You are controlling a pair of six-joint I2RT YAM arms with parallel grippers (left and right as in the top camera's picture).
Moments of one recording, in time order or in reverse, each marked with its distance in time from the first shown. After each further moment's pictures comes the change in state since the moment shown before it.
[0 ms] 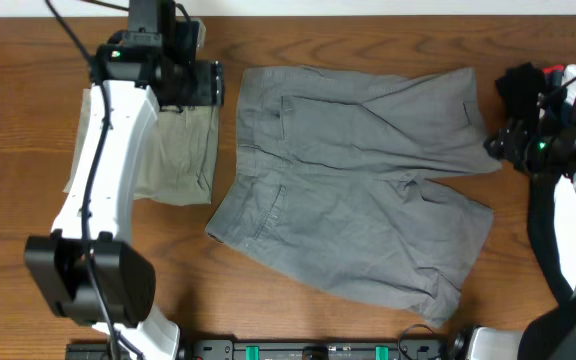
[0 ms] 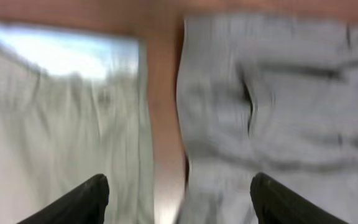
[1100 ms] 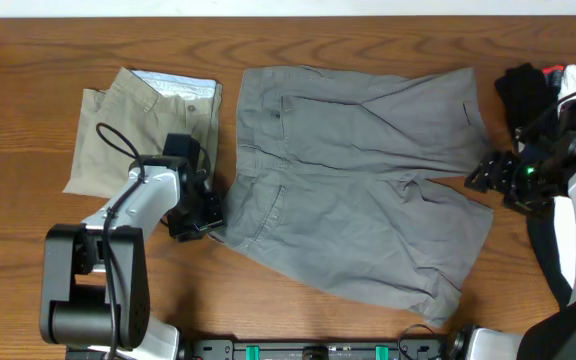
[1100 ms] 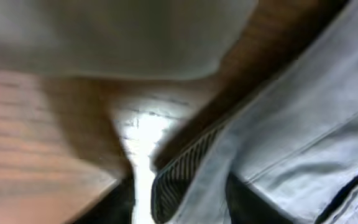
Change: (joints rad) left arm 0.002 -0.092 -0.859 0.232 0.043 -0.263; right arm 0.030 -0.019 -0.035 -0.260 -0.009 -0.045
